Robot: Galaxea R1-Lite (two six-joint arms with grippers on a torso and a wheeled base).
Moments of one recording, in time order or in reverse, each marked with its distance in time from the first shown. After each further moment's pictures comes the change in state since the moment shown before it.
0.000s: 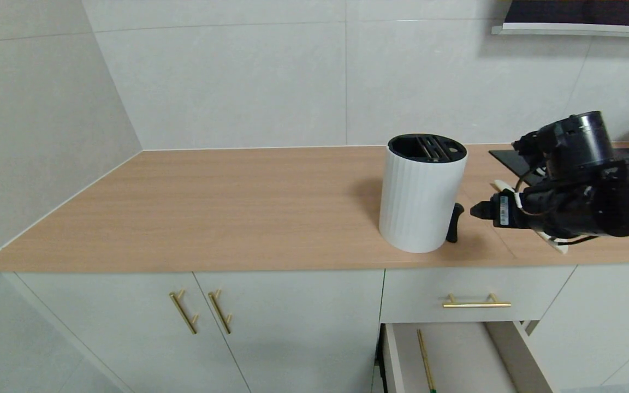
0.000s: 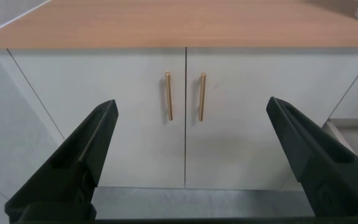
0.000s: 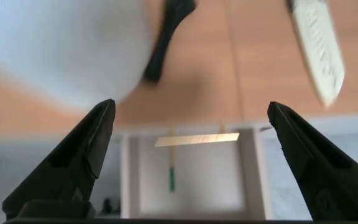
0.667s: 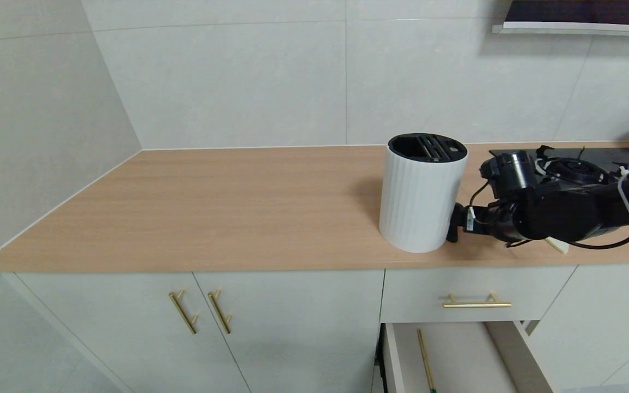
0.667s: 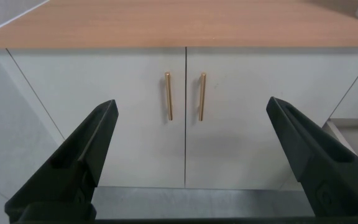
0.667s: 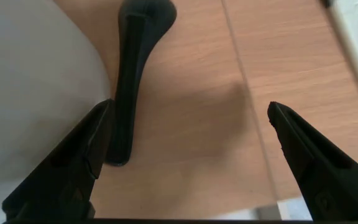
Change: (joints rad) left arm 0.000 0.000 0.000 0.000 0.000 0.000; right arm -0.069 0.301 -0.097 -0.167 -0.013 0.049
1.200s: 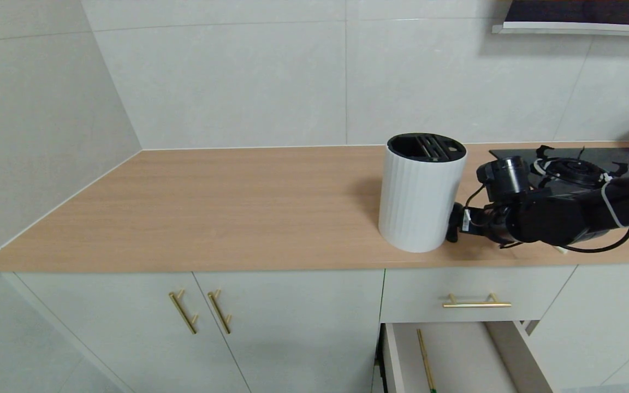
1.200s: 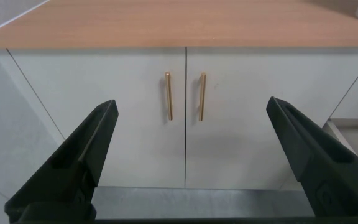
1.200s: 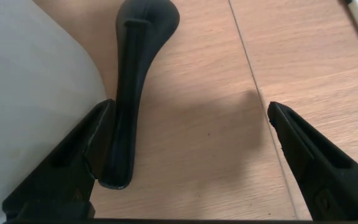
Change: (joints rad) left arm 0.000 0.000 0.000 0.000 0.000 0.000; right arm -0.003 0.040 -0.003 -0.054 0.006 0.033
